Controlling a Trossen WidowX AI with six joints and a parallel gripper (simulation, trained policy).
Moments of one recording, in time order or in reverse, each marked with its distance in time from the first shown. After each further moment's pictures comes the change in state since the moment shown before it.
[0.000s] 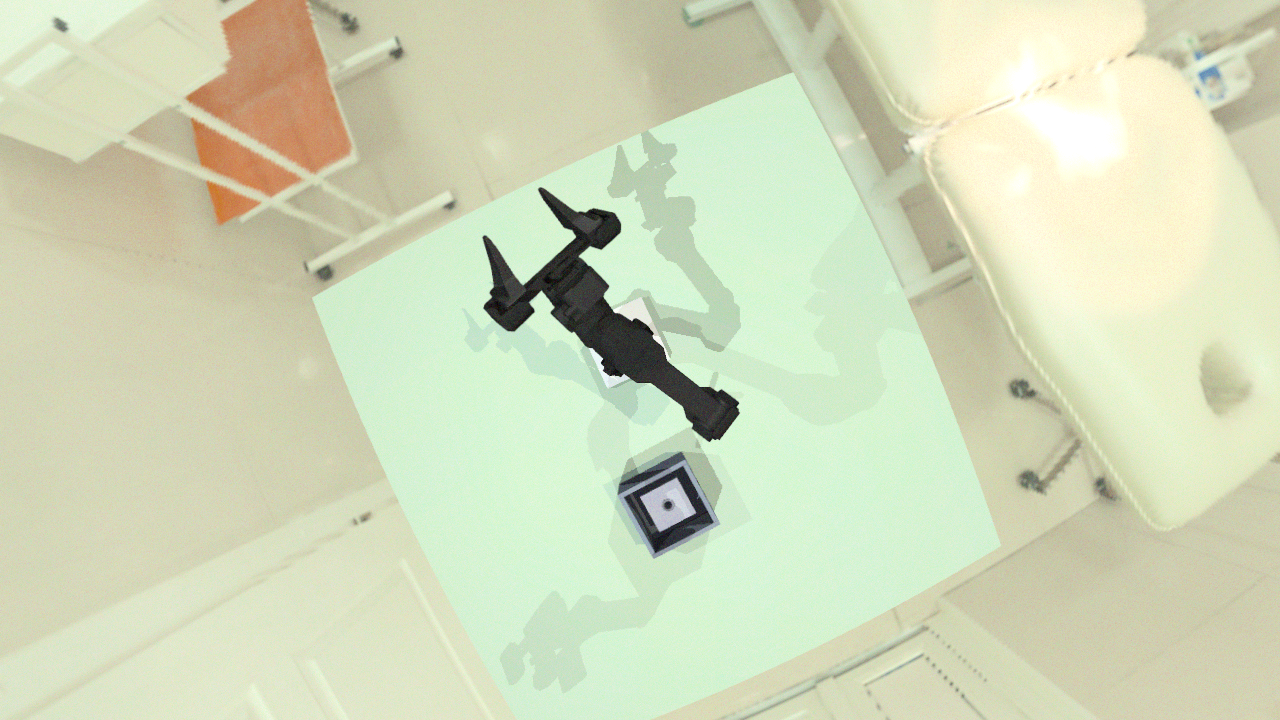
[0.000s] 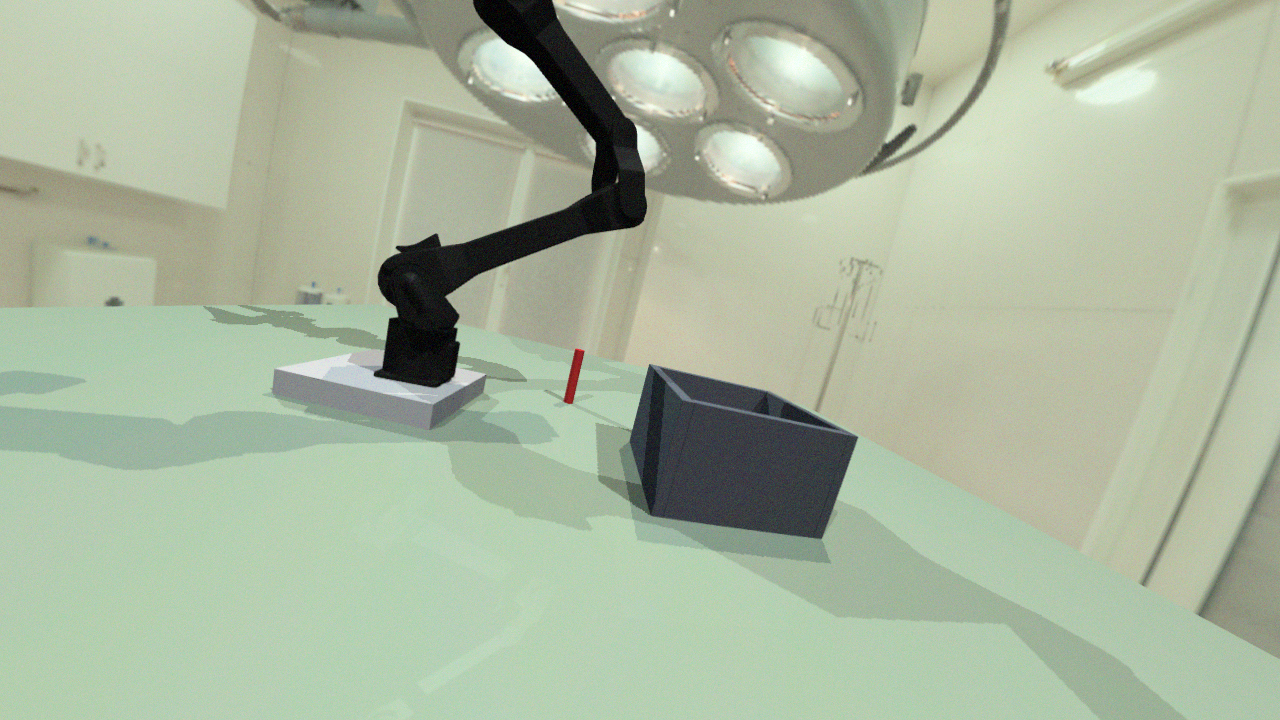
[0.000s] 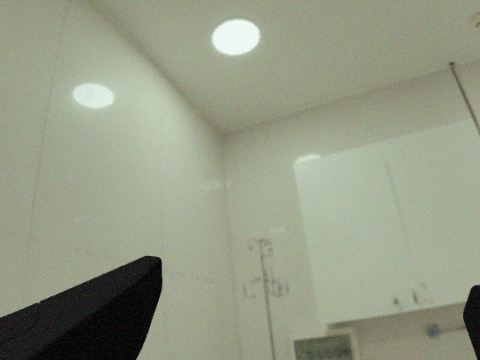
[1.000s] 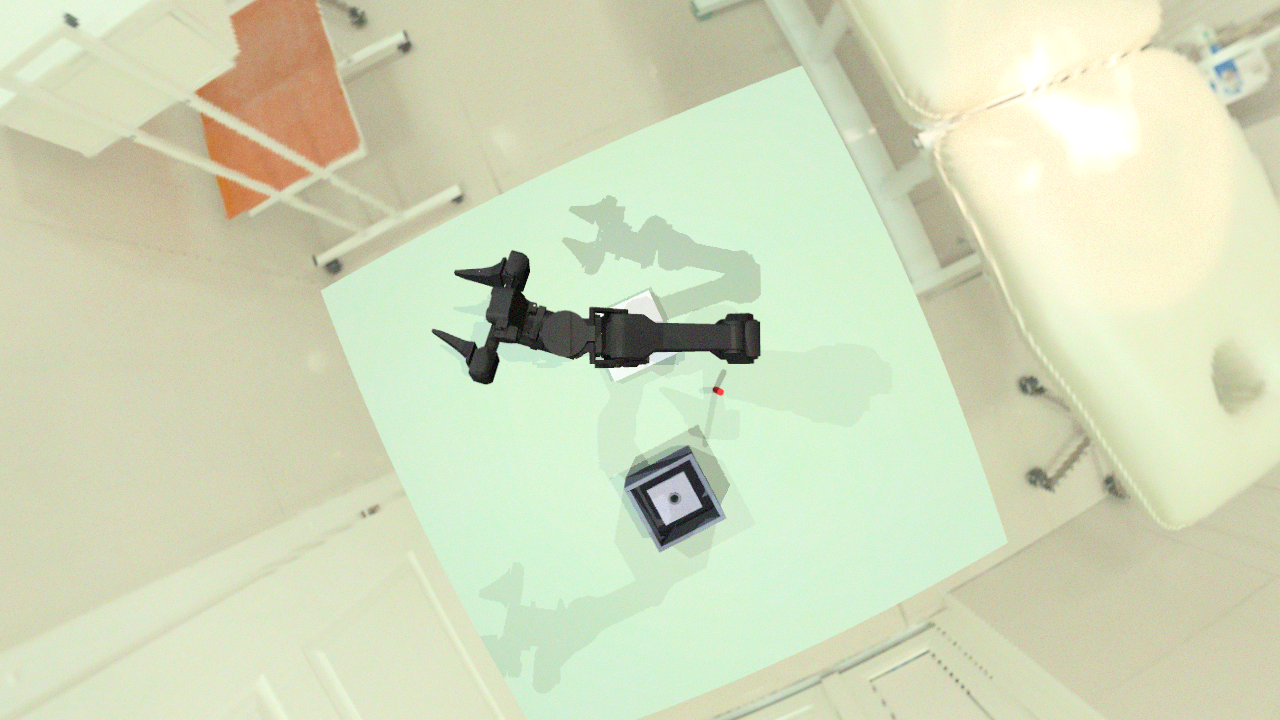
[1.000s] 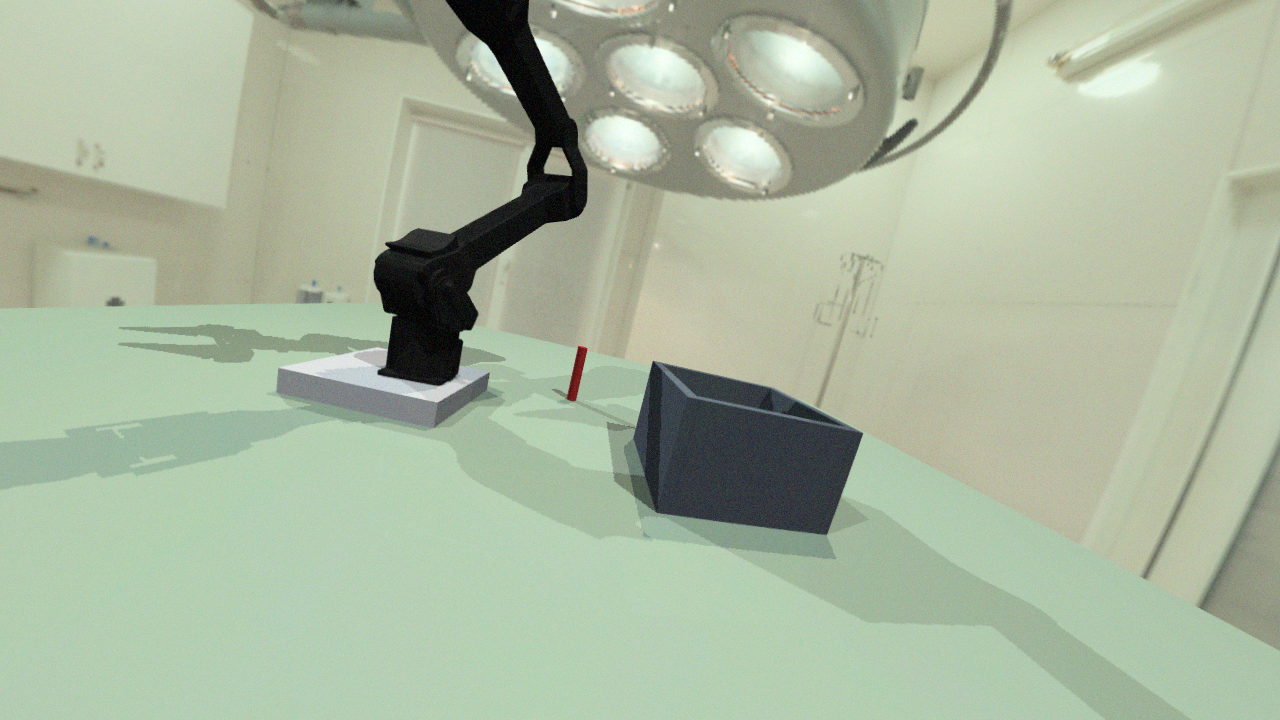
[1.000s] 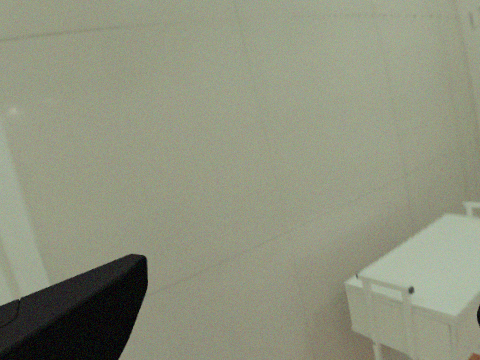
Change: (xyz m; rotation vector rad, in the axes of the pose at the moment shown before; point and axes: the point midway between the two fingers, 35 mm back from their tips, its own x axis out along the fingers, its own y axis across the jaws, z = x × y) arm -0.075 0.116 -0.143 0.303 0.710 0.444
